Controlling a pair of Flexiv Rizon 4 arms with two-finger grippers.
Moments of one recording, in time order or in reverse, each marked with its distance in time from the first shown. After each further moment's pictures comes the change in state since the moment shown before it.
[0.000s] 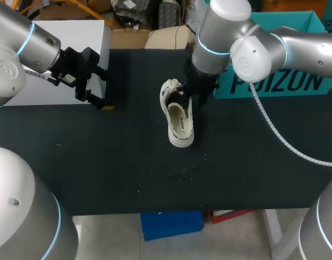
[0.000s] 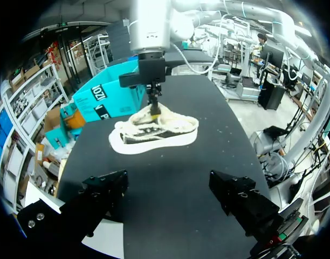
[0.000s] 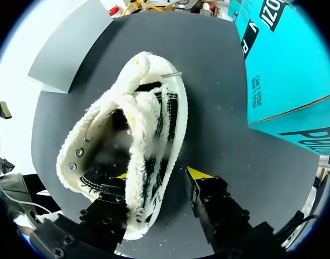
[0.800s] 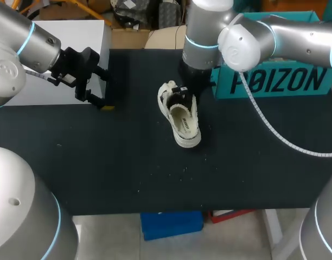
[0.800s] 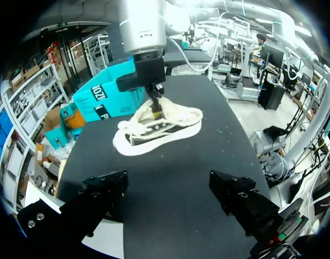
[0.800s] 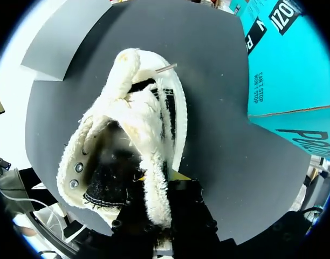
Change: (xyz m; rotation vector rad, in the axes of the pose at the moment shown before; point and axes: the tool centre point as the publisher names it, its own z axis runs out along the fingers) left arm 0.000 0.000 0.000 0.000 0.000 0.000; right arm 0.009 -0.006 -0.014 0.104 -0.070 -0.033
